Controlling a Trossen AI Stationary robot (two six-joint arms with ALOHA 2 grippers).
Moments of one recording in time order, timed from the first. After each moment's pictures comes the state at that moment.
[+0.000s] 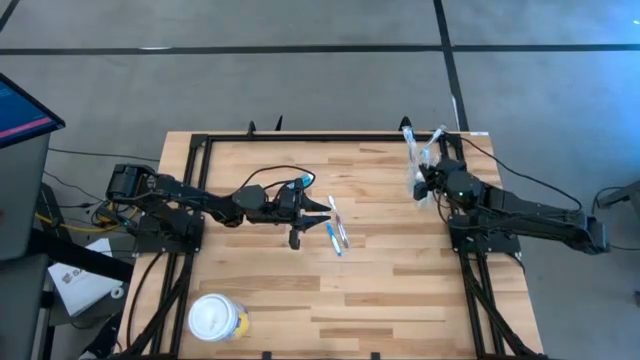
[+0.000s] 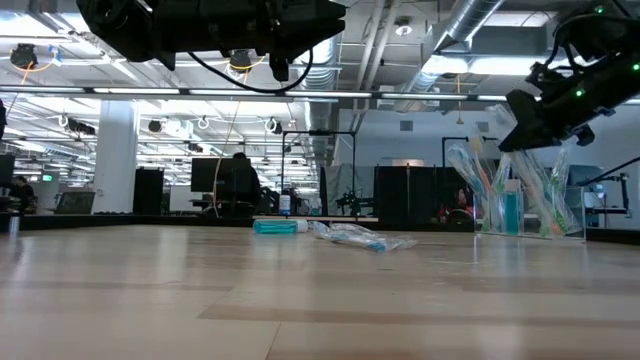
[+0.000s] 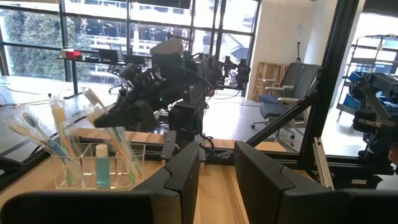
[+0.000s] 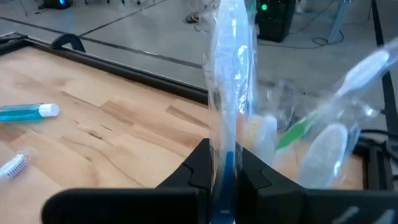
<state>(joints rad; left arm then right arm) -0.03 1.53 0.67 0.96 -0.02 -0.09 -0.32 0.39 0.24 -0.31 0.65 0.34</state>
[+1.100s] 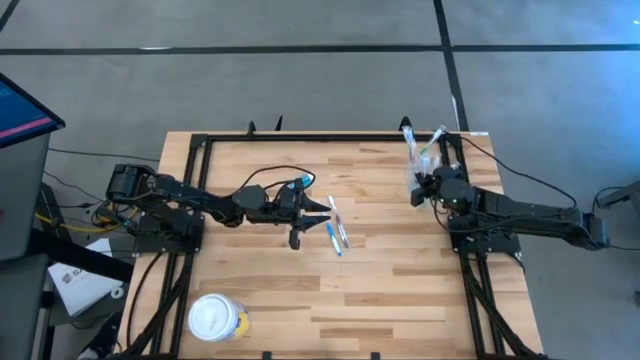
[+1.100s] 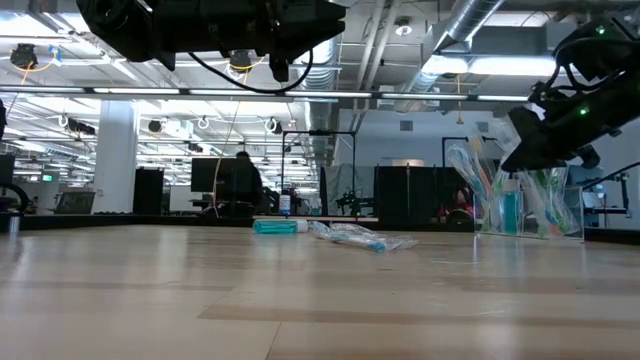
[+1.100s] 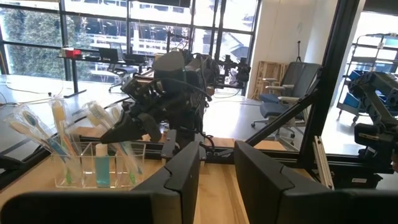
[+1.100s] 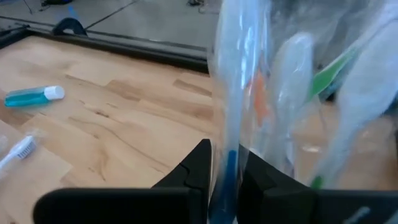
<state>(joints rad) -0.03 1.53 0.67 0.95 -0.02 -0.09 -0.27 0.40 0.15 -0.29 0.65 0.49</state>
